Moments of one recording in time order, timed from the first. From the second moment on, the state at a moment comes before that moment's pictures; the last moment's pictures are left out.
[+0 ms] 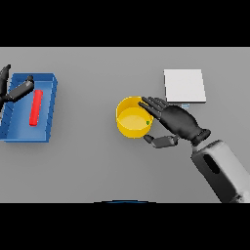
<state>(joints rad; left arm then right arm) -0.54 0.92 -0.61 -1.27 0.26 0.30 0.51 -0.32 -0.39 0.43 -1.56 0.70 0.26 -0.08</state>
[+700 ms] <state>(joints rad) -0.56 0.91 -0.62 -1.26 0.25 0.29 0.51 -0.55 -0.35 0.57 -1.30 0.76 0.42 -0.16</state>
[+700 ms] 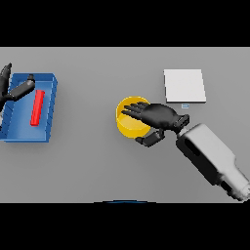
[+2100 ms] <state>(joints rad) -0.55 0.95 -0.61 -1.29 0.26 0.30 0.51 -0.63 -0.36 0.65 -1.24 0.77 0.59 -0.13</state>
